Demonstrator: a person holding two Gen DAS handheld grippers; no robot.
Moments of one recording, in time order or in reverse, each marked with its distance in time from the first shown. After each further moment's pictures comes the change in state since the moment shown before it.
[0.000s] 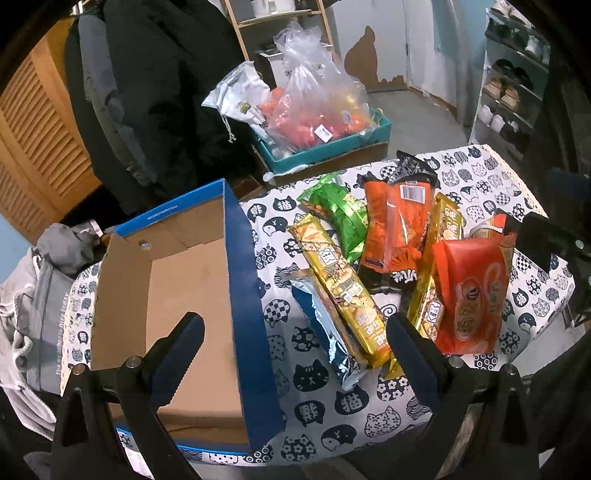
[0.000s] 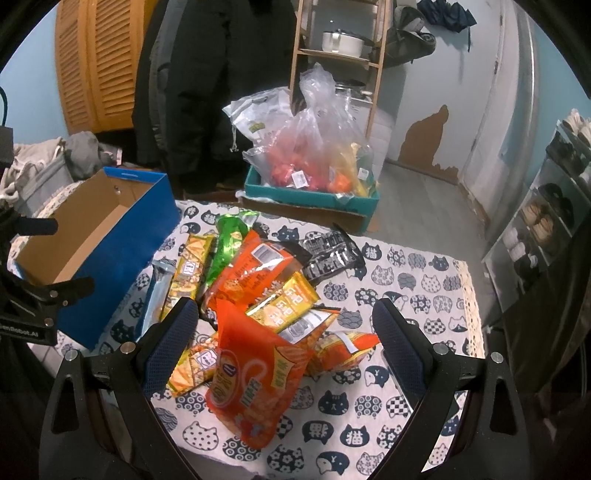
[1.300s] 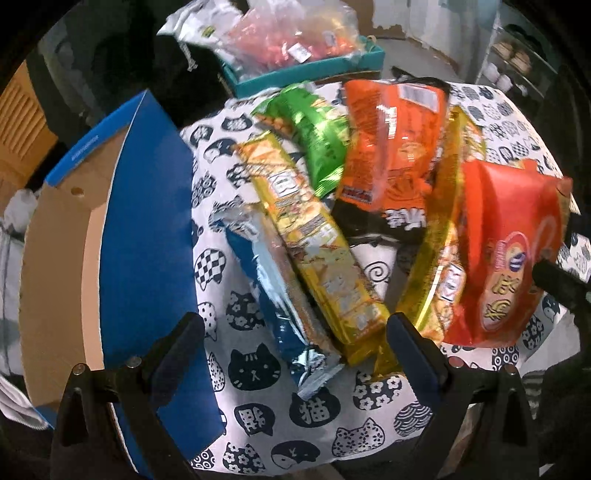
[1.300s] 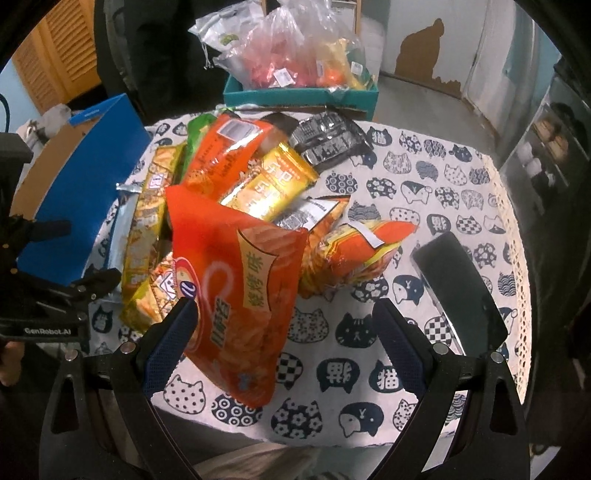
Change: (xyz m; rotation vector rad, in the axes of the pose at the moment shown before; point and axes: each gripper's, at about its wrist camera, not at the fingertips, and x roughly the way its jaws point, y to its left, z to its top) left arm 0.096 -0.032 -0.021 -0.029 0.237 -0.067; right arm 0.071 -0.016 -0.062 0.144 0.313 0.044
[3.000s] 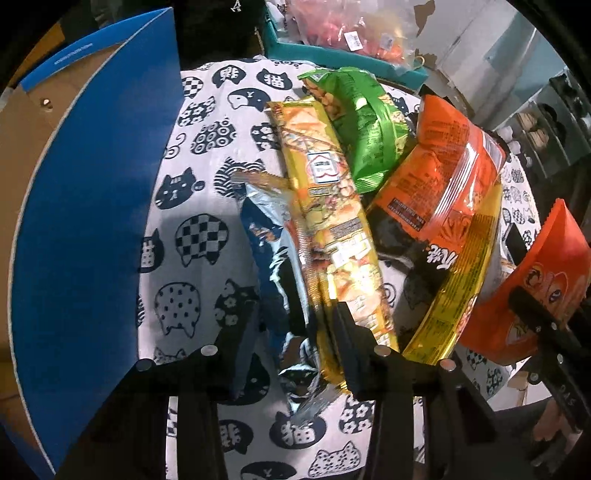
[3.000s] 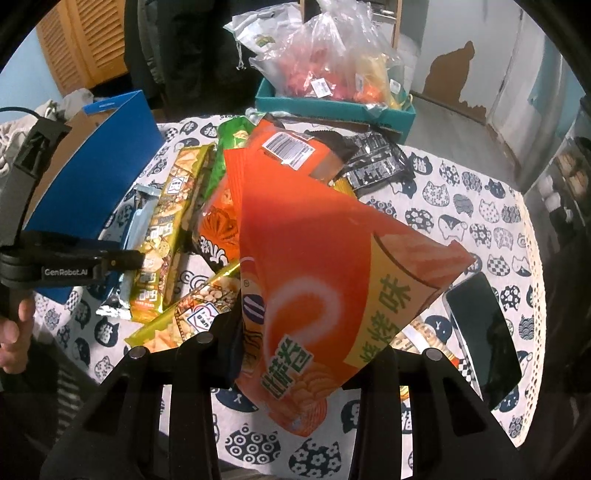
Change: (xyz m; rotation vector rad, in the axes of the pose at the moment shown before) left arm 0.039 0.053 0.006 -0.266 0.068 -0.218; right arm 0.019 0.024 0.017 -0.106 -0.047 0.045
